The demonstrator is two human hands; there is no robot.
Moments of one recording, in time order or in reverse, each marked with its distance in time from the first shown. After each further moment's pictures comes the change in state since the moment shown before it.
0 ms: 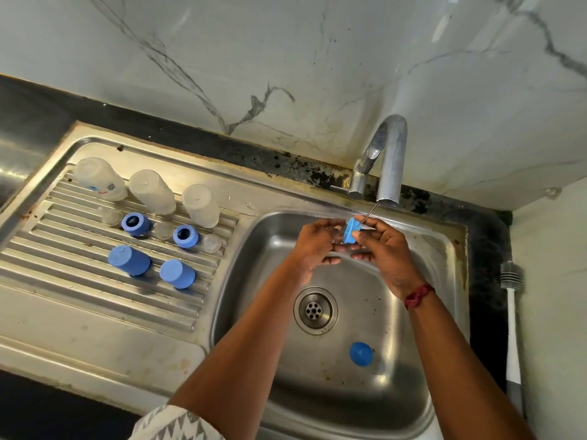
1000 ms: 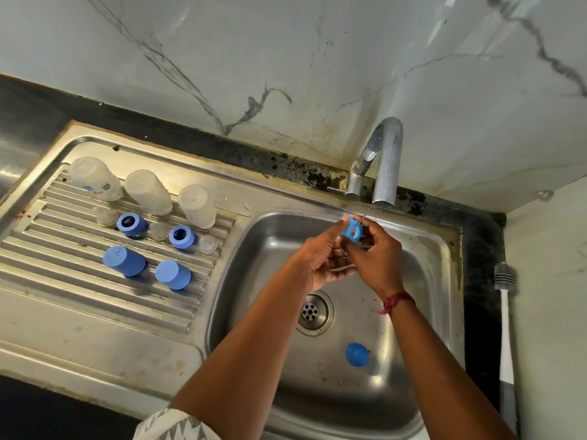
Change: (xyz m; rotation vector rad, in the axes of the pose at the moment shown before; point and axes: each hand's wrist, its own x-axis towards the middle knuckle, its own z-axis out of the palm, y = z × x) left_hand -0.006 -0.002 0.013 -0.326 -0.086 -0.262; right_hand -0.006 0.005 0.022 -0.461 0.297 -0.270
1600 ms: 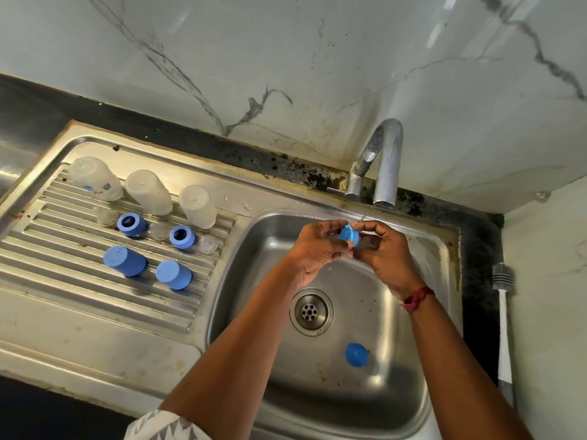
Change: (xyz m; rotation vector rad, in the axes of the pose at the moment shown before) left_hand -0.004 0.007 -0.011 0.225 -0.101 0.299; right_hand 0.012 0.008 -0.024 0.283 -0.284 0.103
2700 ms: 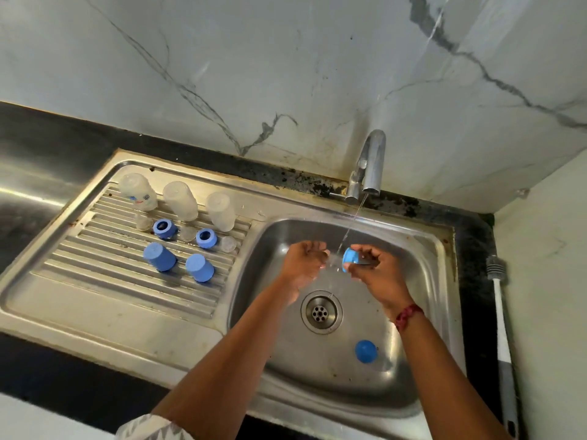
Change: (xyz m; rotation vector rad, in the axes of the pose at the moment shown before) left_hand -0.063 -0.012 -0.004 0.305 0.286 0.015; right_hand -0.064 0.002 0.027 0.110 0.135 0.132
